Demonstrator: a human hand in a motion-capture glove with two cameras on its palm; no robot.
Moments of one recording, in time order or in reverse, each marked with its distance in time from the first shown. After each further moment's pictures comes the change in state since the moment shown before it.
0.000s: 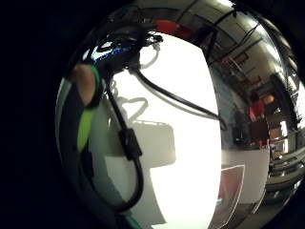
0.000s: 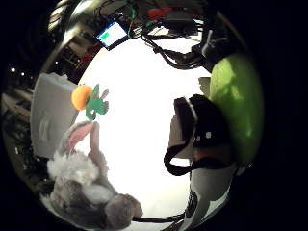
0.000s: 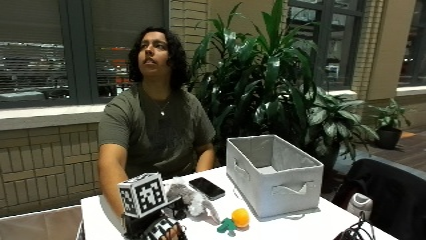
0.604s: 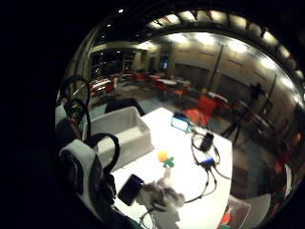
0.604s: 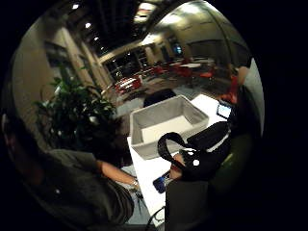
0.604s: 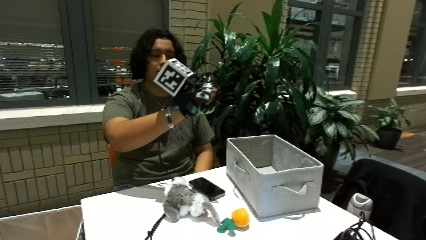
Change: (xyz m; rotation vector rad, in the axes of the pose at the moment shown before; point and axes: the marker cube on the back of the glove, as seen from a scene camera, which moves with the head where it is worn) arm -0.272 0.015 -0.327 0.492 -0.513 -0.513
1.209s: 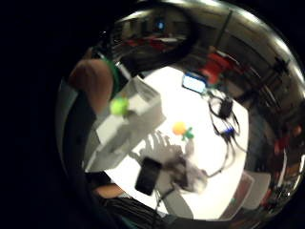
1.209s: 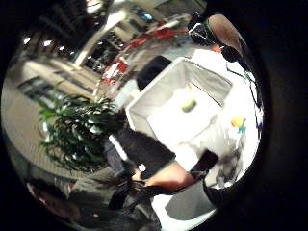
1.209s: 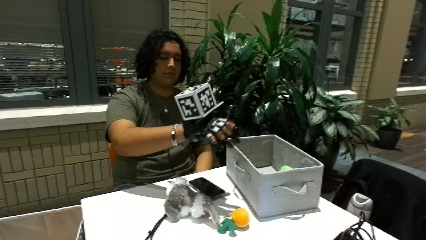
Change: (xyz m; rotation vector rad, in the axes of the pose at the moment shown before) arm 0.049 0.048 0.091 -0.544 0.142 0.434
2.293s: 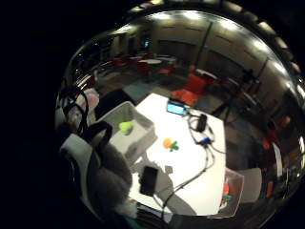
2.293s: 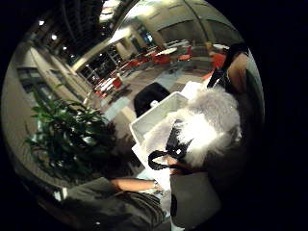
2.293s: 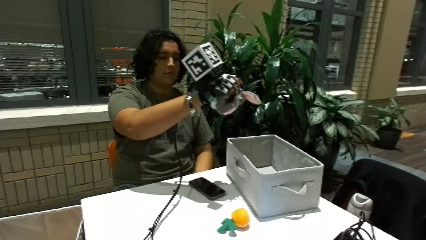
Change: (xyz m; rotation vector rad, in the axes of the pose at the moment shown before) arm -0.104 -0.015 -0.104 0.267 -0.039 -0.293
